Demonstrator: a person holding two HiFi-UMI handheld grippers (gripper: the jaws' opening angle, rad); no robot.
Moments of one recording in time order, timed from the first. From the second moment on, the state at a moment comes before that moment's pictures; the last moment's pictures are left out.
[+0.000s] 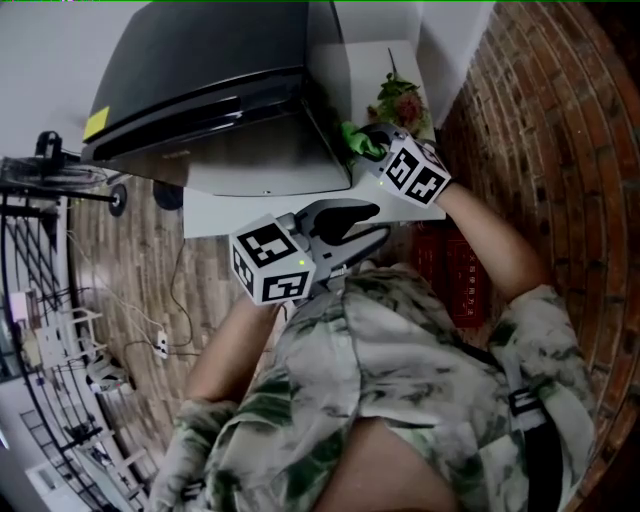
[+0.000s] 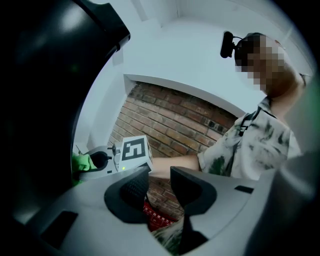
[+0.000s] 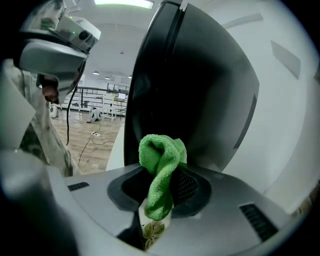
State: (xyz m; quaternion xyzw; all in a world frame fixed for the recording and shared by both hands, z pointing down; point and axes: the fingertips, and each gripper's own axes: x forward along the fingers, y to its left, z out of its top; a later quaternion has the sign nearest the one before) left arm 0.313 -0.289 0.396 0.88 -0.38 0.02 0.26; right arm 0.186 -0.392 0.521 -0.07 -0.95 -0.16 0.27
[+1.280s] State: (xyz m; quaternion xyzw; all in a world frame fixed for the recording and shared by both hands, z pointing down) left arm 0.226 -0.233 0.395 0.92 -0.31 0.01 0.23; right arm 0.232 -0.381 0.471 0.13 -0.94 -0.11 0.31
